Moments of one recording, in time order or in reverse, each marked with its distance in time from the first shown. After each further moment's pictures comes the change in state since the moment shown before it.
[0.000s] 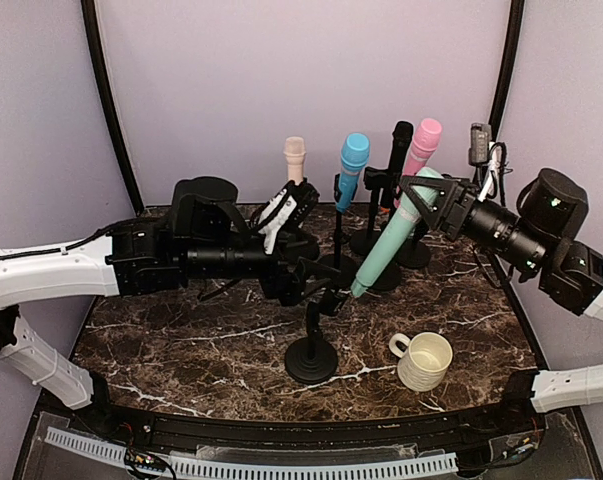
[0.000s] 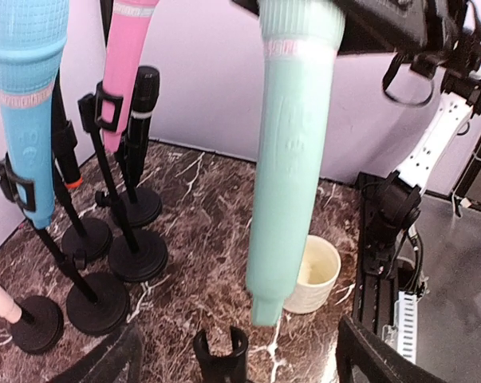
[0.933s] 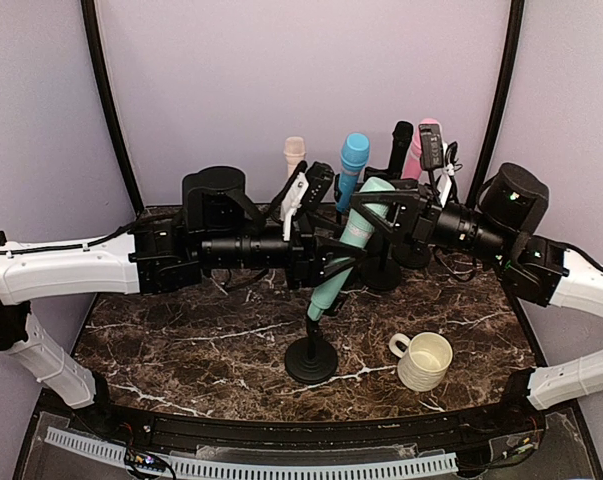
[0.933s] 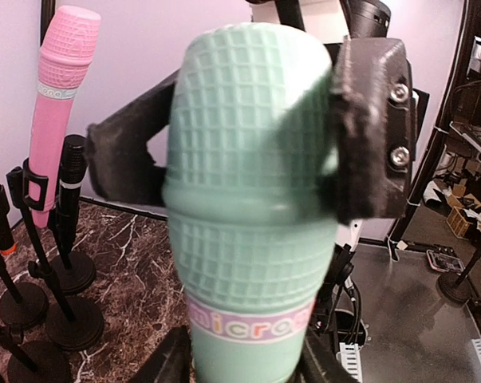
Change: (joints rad) left arm 0.002 0.094 0.061 0.247 0.216 -0.097; right arm 0.016 0.204 0.008 0.269 -0.446 0.000
